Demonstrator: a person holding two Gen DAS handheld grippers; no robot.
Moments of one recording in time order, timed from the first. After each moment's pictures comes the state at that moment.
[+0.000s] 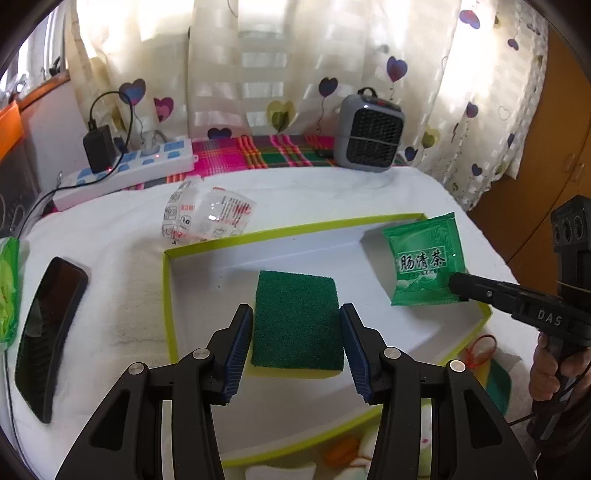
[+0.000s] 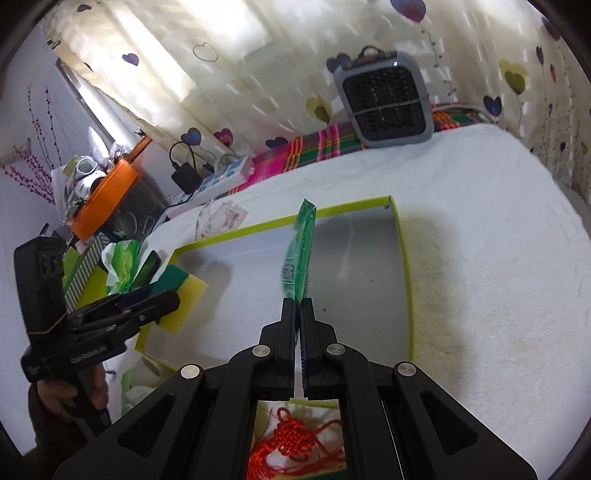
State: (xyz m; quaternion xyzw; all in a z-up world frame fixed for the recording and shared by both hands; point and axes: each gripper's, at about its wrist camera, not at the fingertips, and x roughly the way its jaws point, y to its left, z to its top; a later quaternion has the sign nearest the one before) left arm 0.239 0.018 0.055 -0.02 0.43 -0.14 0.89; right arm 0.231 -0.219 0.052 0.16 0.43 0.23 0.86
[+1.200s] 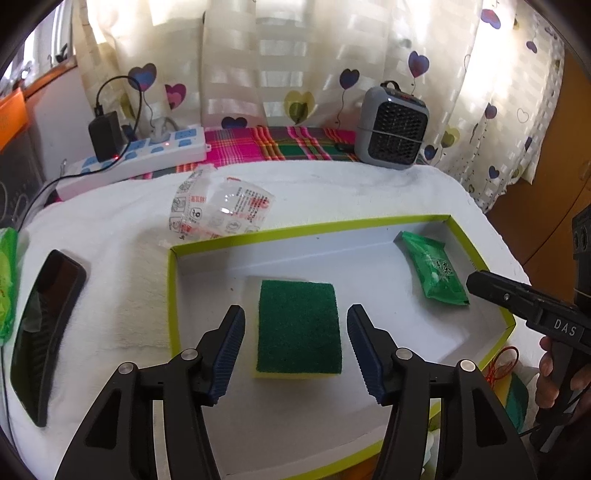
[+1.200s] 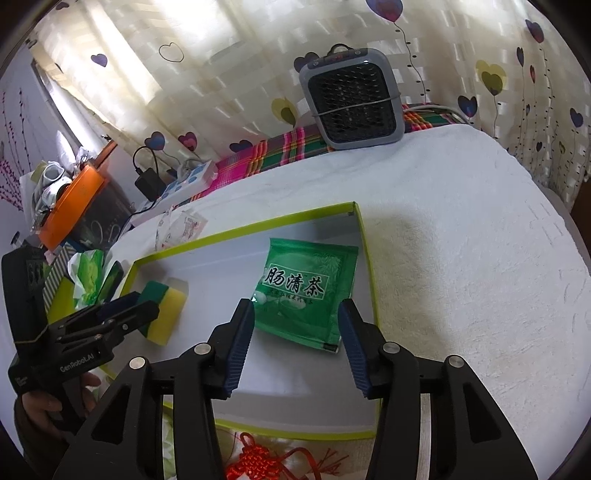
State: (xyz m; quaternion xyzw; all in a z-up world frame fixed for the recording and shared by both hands) left arm 0.255 0.023 0.045 -0.02 0.43 -0.11 0.89; right arm 0.244 -0.220 0.045 0.14 0.43 0.17 0.88
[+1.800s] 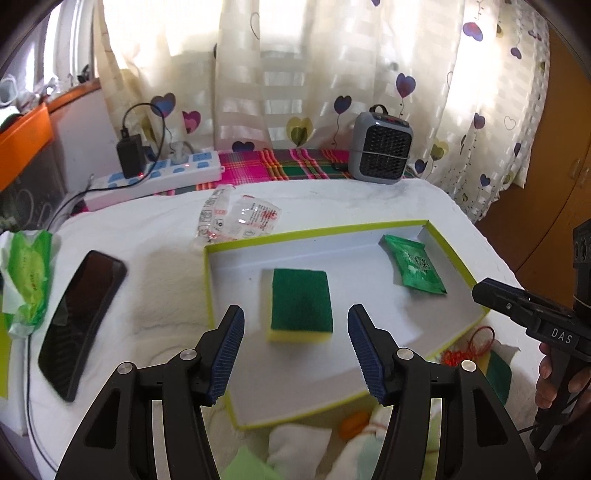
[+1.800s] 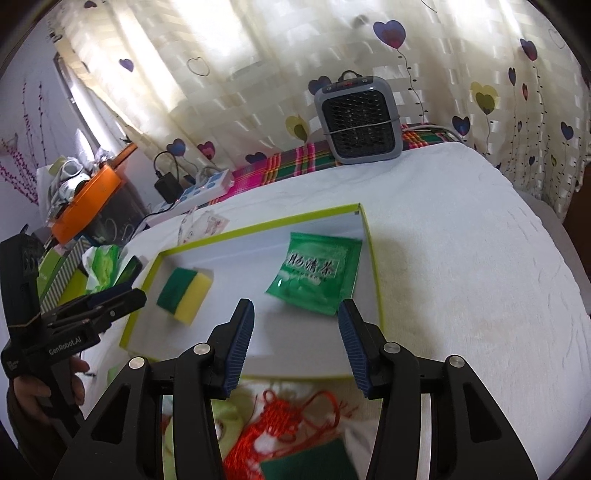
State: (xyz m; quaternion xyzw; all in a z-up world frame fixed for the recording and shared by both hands) left arm 0.205 0.037 0.076 -0.02 0.40 -0.11 0.91; right arm 0.198 -0.218 0.065 0.13 0.40 0.17 0.89
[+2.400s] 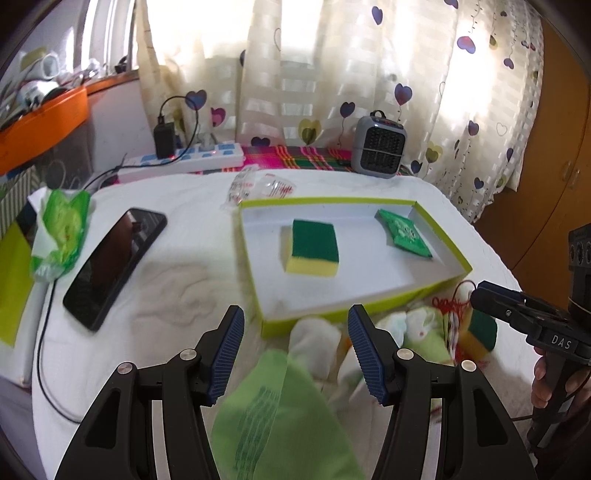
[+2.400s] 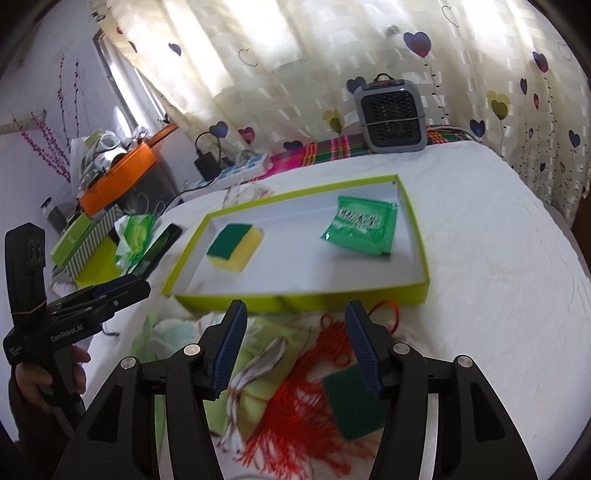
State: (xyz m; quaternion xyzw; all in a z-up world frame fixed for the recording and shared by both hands) left arm 0.130 0.067 0.073 -0.03 0.39 -0.10 0.92; right arm 0.135 -0.194 0.067 0.11 0.39 0.21 0.89
